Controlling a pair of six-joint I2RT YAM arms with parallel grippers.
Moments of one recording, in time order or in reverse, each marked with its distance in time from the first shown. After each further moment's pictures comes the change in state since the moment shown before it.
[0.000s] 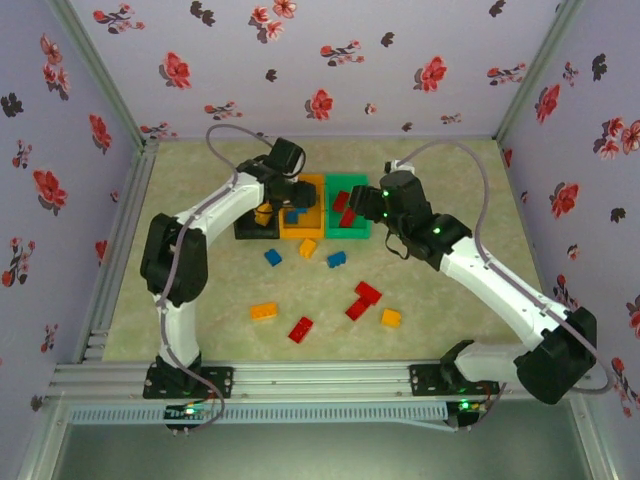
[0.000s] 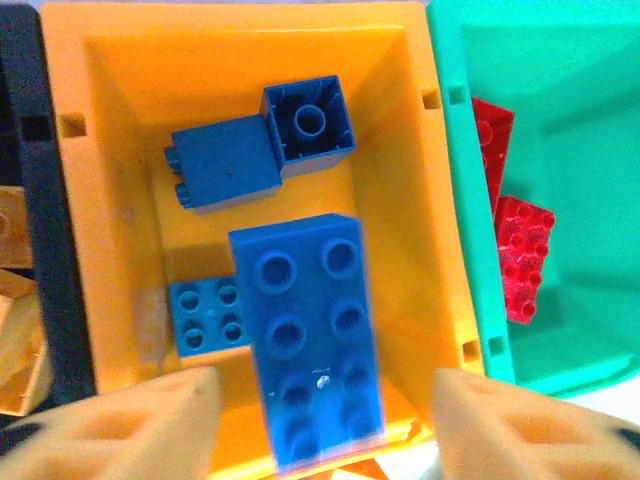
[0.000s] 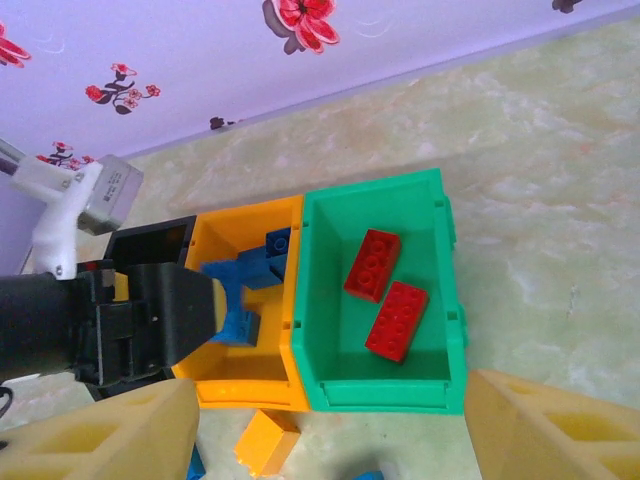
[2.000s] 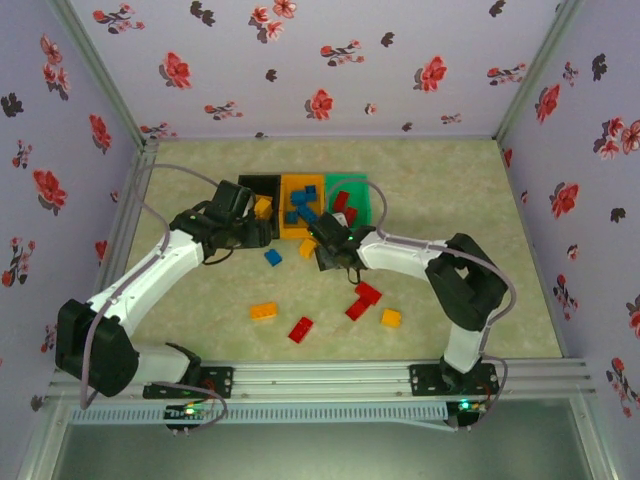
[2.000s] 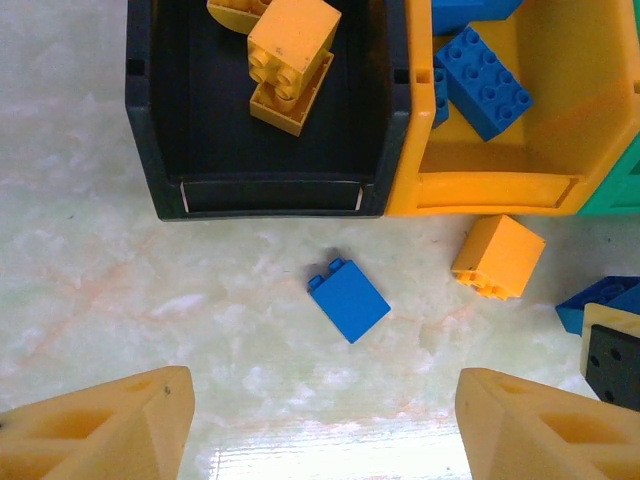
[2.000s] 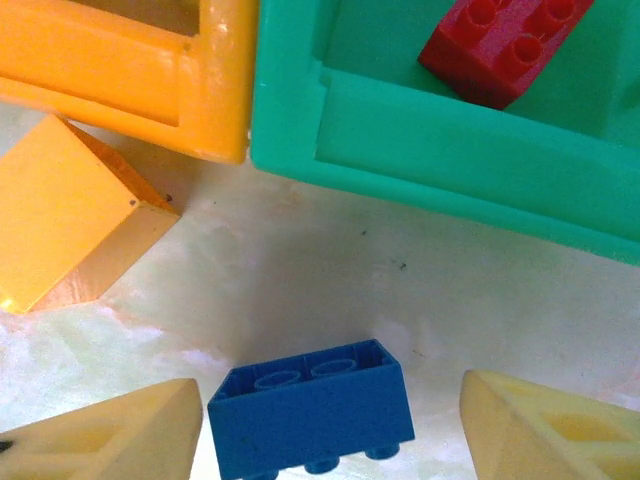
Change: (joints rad) left arm 0.046 -0.654 -0.587 -0.045 -0.140 -0.023; right arm 0.211 0.565 0.022 -0.051 0.051 -0.104
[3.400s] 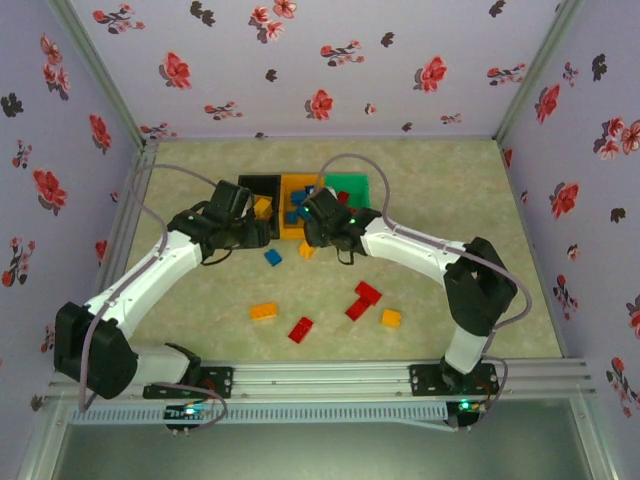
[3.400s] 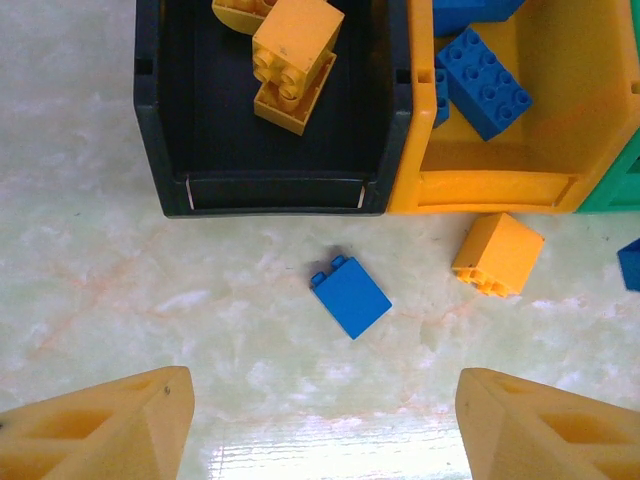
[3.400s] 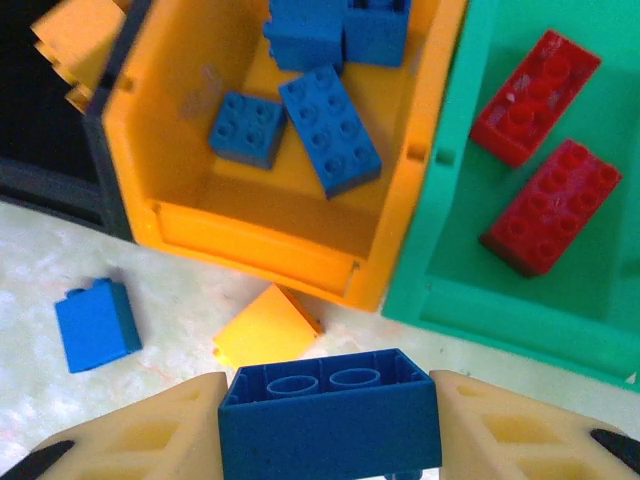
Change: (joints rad) left arm 0.002 -0.013 0.002 -0.016 0.000 0.001; right arm 0.000 -0.056 0.195 -0.026 -0.058 -0.043
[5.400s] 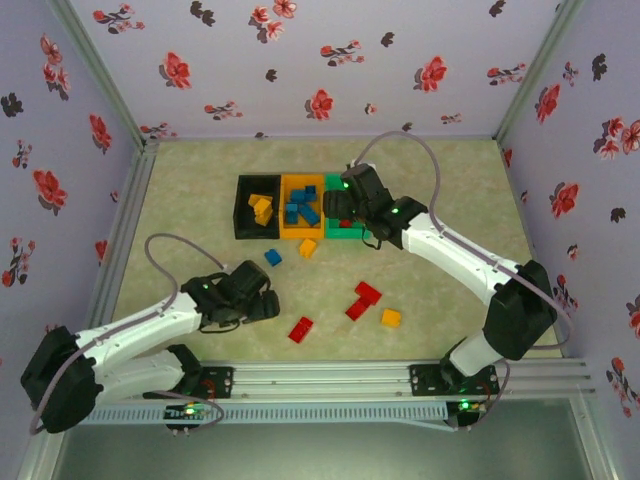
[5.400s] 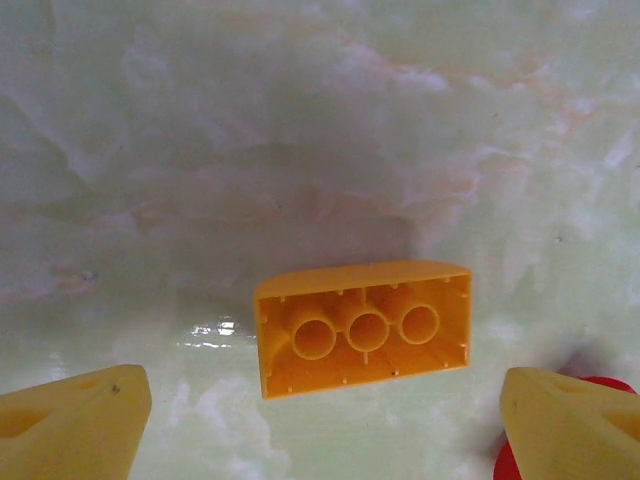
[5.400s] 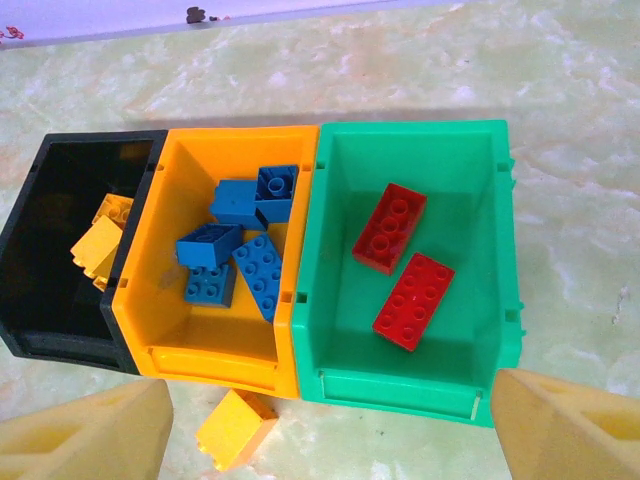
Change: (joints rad) left arm -0.365 -0.257 -0.510 0.032 -0.016 -0.546; right arm -0.143 -0.225 -0.060 0.028 0.023 0.055
